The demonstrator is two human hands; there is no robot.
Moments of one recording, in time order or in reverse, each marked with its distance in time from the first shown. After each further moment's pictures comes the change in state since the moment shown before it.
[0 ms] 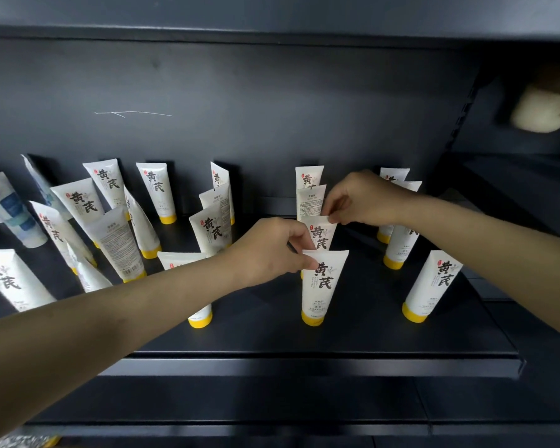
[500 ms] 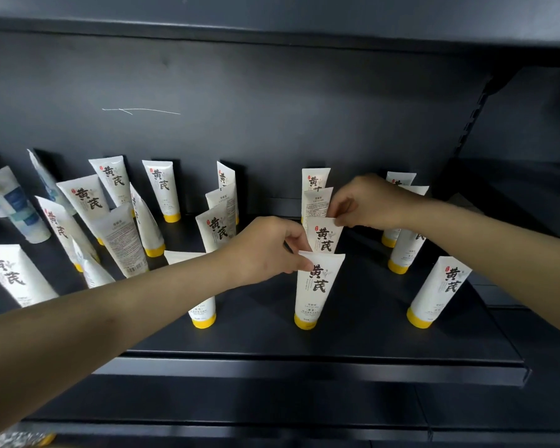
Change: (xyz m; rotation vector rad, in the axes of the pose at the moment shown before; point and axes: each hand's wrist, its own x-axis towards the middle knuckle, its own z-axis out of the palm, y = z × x) left_hand -0.005 -0.007 -0.012 0.028 0.005 0.015; right_hand 0.005 -0.001 0.001 -0.051 -0.023 -0.003
